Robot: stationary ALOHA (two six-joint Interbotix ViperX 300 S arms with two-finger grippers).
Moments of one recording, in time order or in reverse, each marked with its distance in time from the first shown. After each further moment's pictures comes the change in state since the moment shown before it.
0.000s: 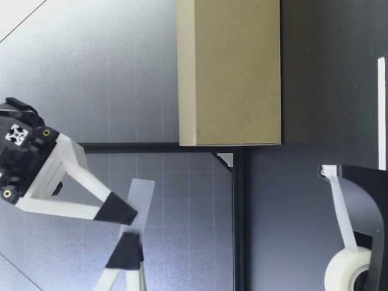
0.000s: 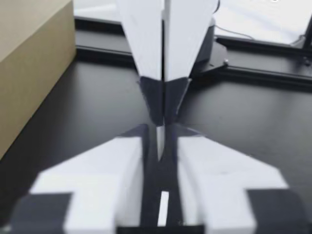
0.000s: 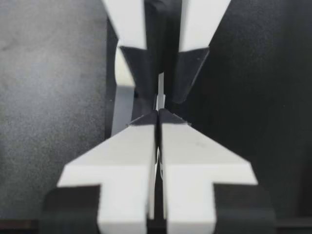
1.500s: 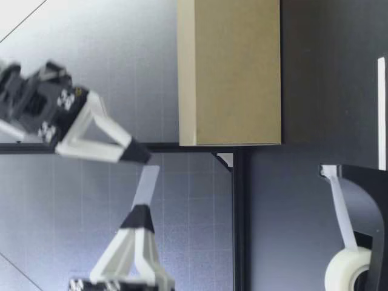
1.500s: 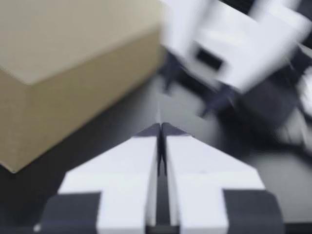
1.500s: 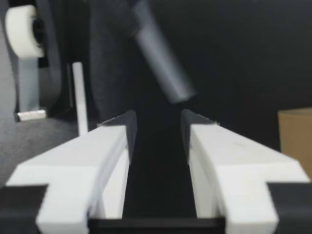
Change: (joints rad) left arm 0.055 0.150 -0.084 -0.396 -0.143 -0.097; right arm -0.153 -0.155 0.256 -0.084 -0.147 0.072
